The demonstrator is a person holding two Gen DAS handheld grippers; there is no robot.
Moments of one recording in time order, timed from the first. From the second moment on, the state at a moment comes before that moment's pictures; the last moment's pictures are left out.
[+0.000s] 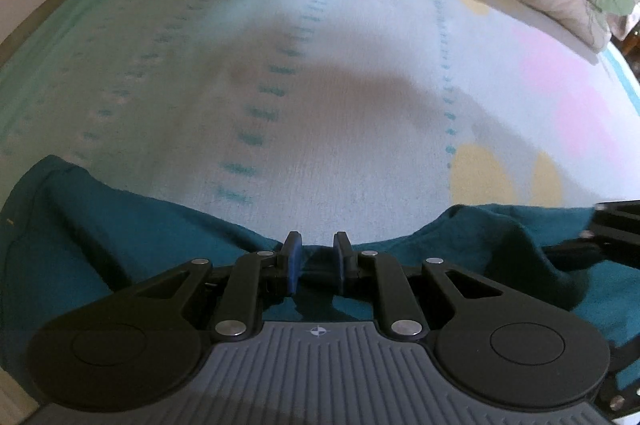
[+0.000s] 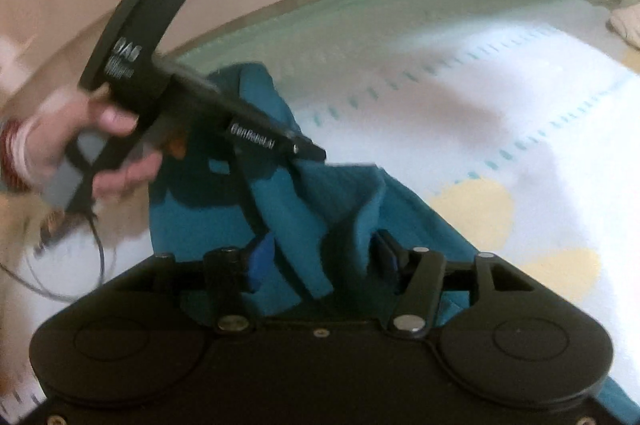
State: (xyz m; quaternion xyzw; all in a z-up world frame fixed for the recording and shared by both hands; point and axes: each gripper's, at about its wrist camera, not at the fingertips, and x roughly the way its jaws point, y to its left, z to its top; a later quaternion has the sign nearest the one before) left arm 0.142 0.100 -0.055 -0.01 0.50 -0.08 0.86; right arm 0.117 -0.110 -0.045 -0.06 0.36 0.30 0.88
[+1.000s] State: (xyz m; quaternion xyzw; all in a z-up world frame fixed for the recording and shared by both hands) left arm 0.073 0.089 -0.070 0.05 0.44 -0.12 0.89; right arm 0.190 -0.112 -0.066 0.11 0.38 0.30 0.87
